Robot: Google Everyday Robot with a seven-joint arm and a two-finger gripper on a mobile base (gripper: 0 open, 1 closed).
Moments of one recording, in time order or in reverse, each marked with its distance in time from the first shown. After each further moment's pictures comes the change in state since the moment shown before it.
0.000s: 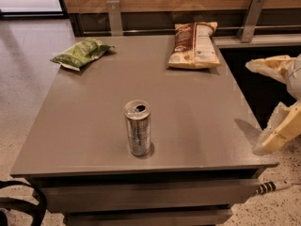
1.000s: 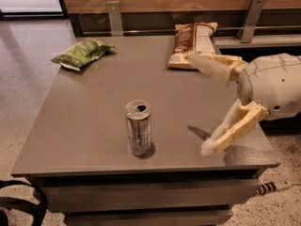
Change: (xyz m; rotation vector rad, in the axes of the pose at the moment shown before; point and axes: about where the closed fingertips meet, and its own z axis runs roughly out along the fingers) arm -0.124 0.040 0.024 -0.191 -0.692 -0.009
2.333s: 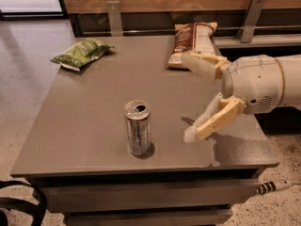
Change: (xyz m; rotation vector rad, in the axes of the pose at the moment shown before) arm 0.012 -0.026 0.017 0.032 -0.032 0.050
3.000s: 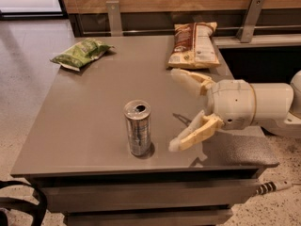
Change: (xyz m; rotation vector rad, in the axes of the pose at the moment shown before) arm 0.039 -0.007 0.029 0.010 -0.121 -0.009
